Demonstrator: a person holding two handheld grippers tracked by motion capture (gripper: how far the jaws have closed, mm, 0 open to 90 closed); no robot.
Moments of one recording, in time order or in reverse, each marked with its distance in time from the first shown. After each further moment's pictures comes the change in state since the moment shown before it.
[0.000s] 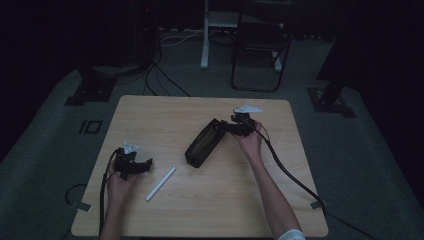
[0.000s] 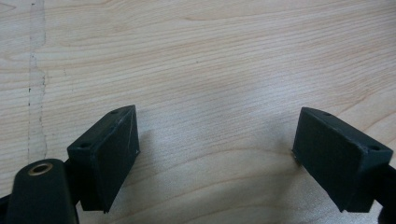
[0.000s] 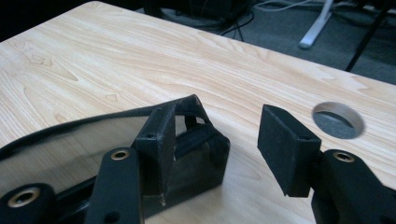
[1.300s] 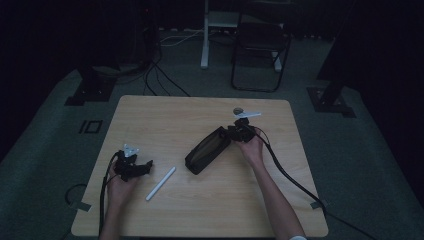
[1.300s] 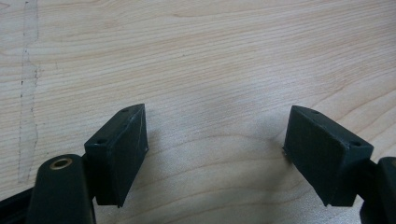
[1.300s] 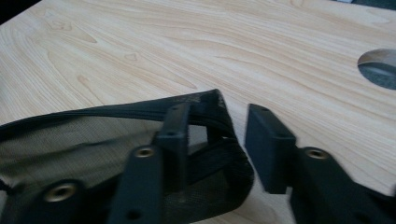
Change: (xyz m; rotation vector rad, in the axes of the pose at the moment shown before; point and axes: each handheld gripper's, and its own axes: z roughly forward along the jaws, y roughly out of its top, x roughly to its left) left arm -0.006 -0.006 -0.006 -0.015 -0.009 0.010; right arm 0.000 -0.021 -0.001 0.114 0.091 0.052
